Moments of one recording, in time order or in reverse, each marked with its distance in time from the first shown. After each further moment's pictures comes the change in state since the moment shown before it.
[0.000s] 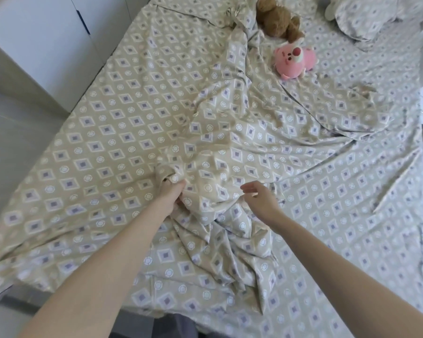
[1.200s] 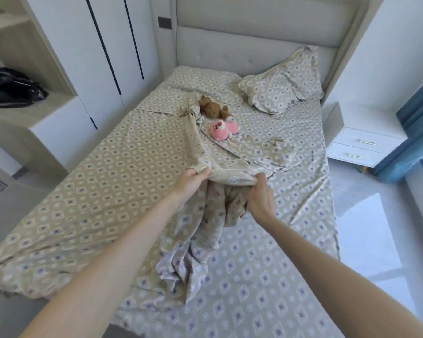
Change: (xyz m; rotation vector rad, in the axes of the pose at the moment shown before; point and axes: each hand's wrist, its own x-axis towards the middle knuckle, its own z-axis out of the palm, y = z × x) left_hand -0.410 0.026 0.222 0.184 -0.114 0.673; right_hand -0.207 0.114 -0.276 0.071 0.508 -0.392
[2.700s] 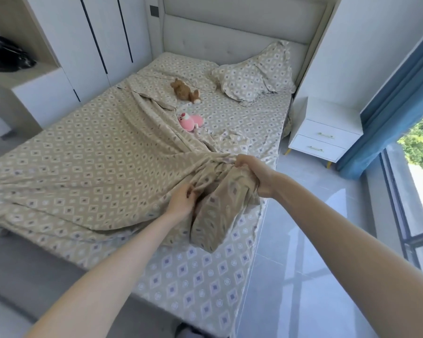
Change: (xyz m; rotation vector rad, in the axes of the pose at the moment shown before) left_hand -0.174 -0.068 0.352 0.337 0.183 0.166; right_hand -0.041 0.193 -0.325 0.537 -0.834 0.395
